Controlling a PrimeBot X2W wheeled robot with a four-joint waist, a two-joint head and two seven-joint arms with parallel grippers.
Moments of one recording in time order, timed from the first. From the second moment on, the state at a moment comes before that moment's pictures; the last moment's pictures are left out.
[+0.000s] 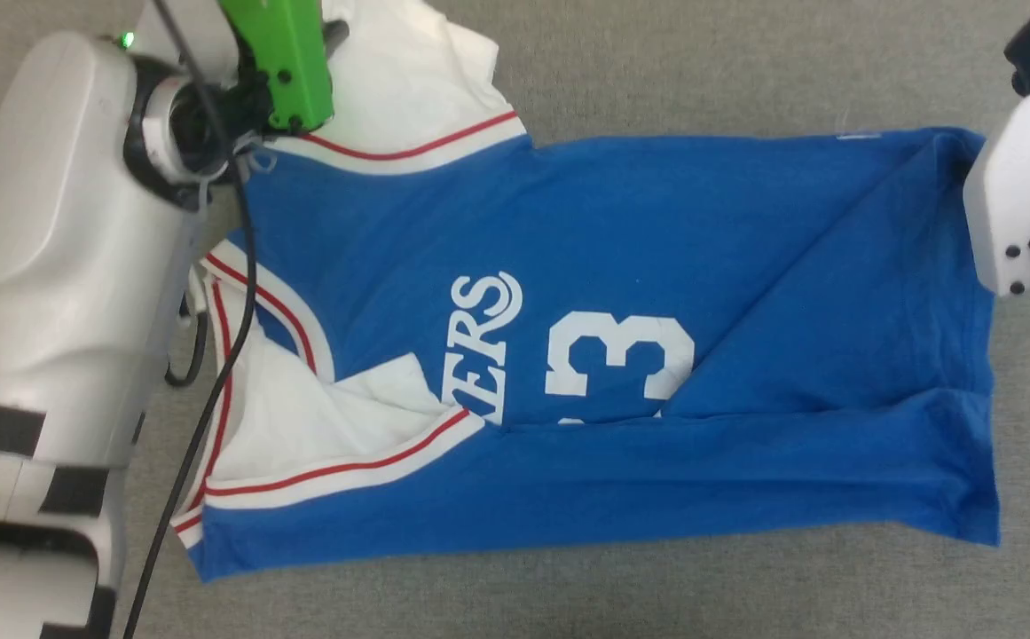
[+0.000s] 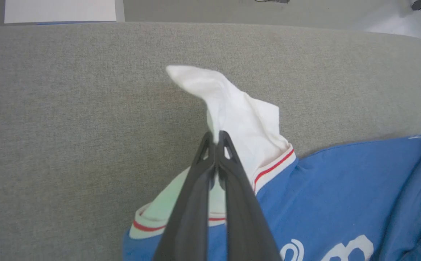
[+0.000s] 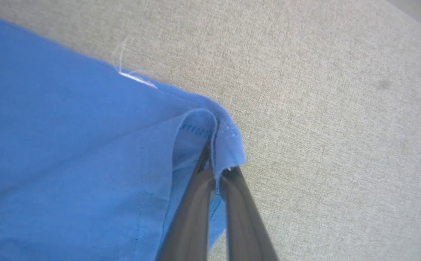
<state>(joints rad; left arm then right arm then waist) -1.08 0.33 -0.42 0.43 -0.80 0.07 0.80 -0.71 -0.47 0.15 0.14 0.34 0.13 1.03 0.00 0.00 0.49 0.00</state>
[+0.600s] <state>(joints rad) -0.66 0.44 -0.34 0.11 -0.87 0.11 0.75 -0.39 -0.42 0.04 0.15 0.36 0.13 0.94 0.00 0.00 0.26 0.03</state>
